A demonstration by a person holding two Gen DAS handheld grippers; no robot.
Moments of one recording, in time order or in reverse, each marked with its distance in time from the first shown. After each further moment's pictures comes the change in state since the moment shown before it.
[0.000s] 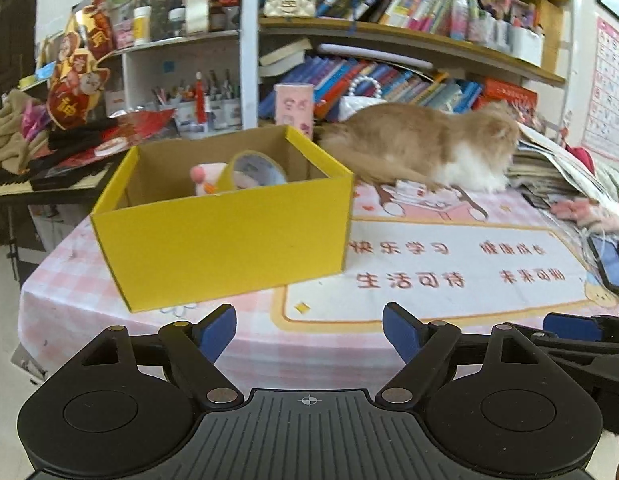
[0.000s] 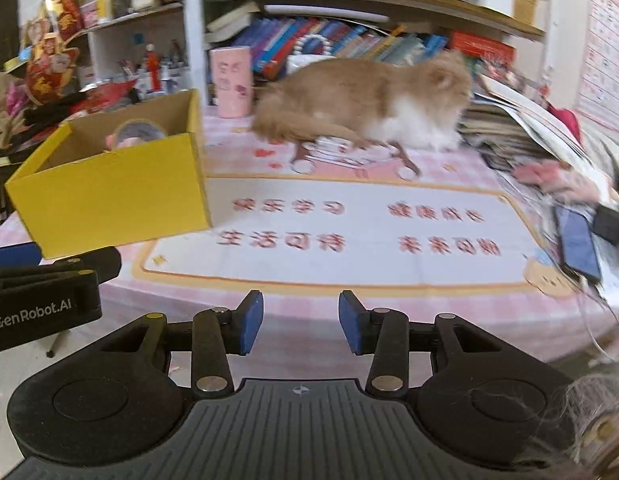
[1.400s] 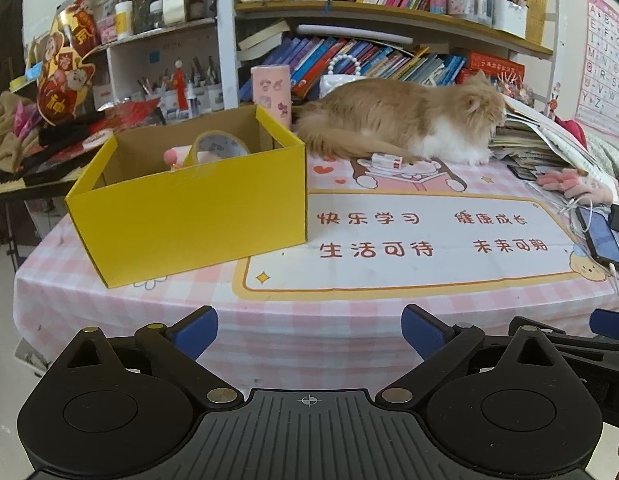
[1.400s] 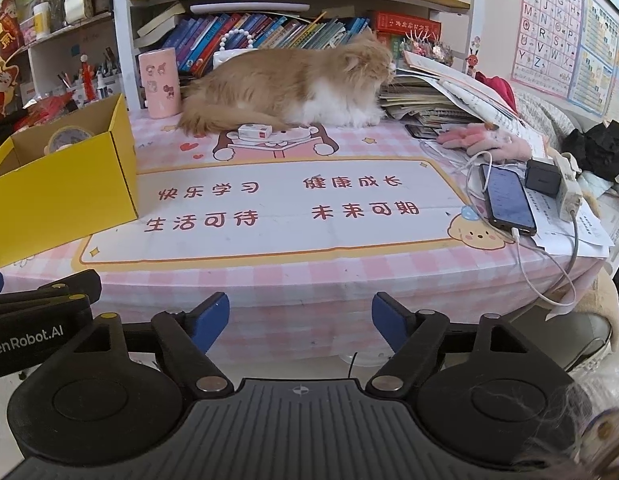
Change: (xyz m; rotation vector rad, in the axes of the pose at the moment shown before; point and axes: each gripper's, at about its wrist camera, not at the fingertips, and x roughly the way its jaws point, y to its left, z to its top) left arm -0.005 -0.045 -0.012 0.027 0.054 0.020; right arm -0.020 -0.041 -0.020 0.100 0.015 -0.140
